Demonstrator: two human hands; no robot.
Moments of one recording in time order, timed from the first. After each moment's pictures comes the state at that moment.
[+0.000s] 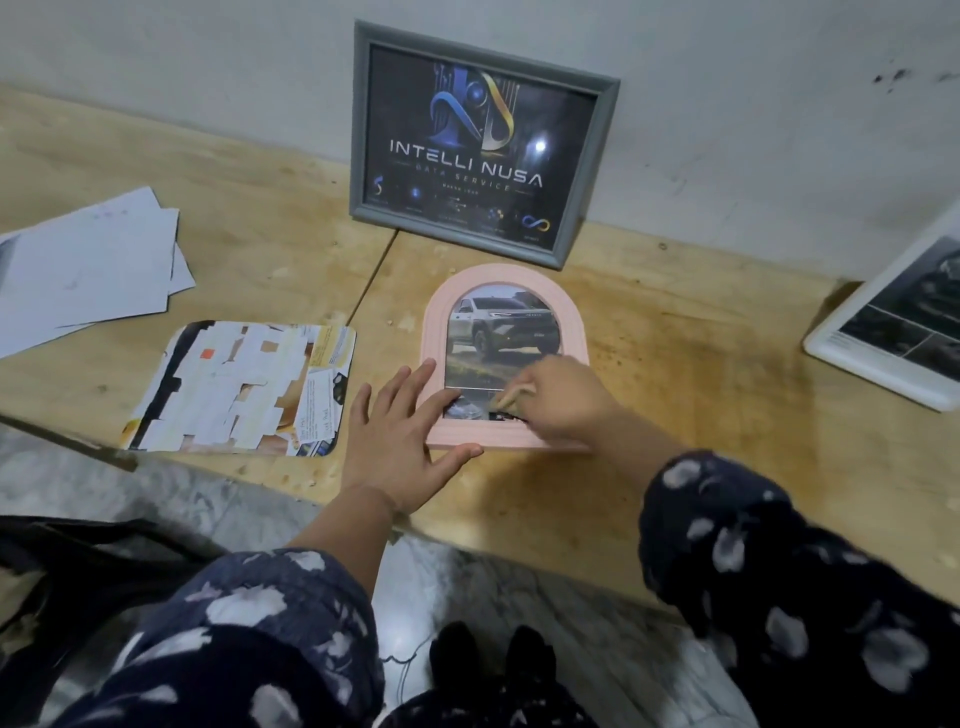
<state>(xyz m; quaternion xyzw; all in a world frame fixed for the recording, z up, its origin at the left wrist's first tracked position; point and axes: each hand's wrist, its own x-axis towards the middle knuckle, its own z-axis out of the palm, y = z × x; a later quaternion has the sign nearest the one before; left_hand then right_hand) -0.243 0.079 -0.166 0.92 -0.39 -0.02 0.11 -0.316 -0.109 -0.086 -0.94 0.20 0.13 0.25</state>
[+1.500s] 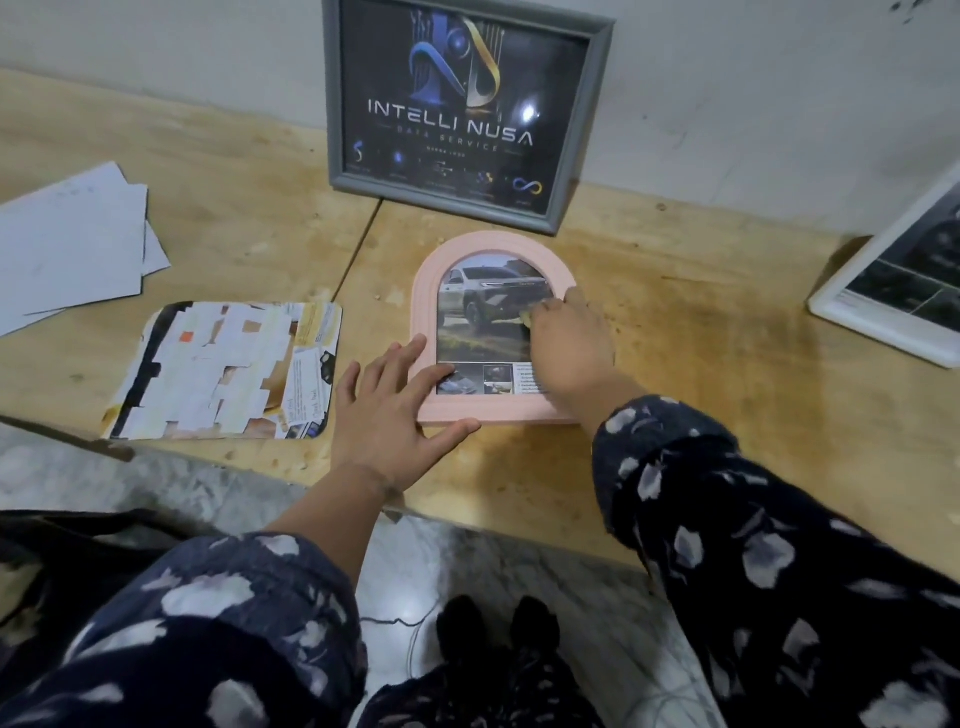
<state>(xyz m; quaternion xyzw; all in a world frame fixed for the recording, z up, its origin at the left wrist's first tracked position) -0.242 0.079 -0.170 0.92 -0.38 -0.01 0.13 -0.301 -0.119 -0.108 -0.97 0.23 0.09 -0.04</state>
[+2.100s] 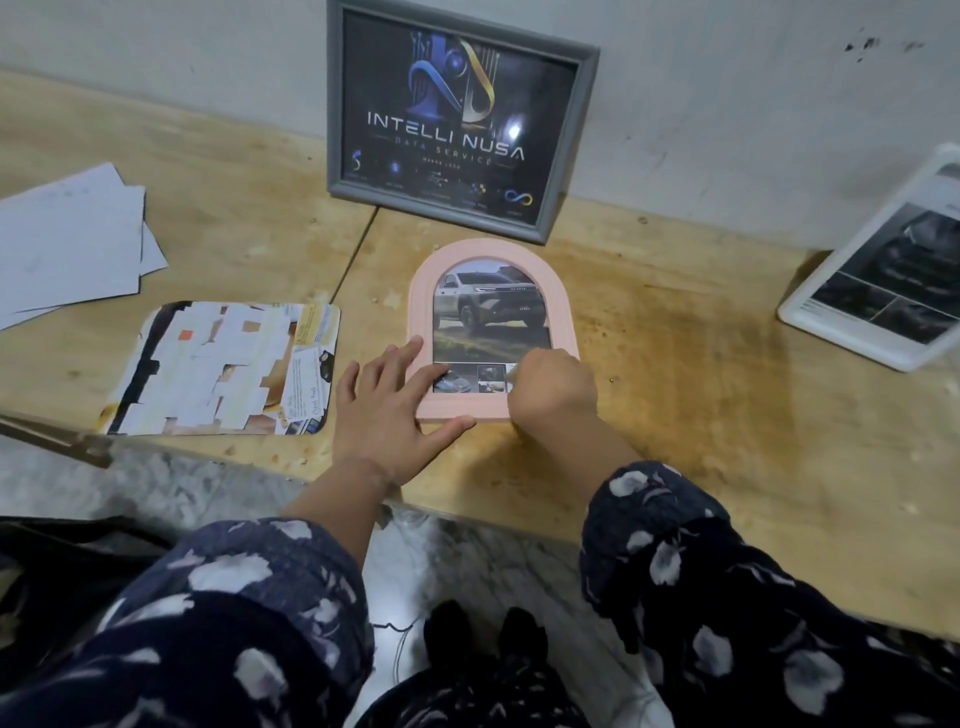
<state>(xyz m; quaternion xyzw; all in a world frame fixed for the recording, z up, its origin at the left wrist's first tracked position) -0.241 0.079 -0.168 0.91 -0.39 -0.01 0.12 -0.322 -0.071 -0.084 -0.92 0.37 0.14 0.08</state>
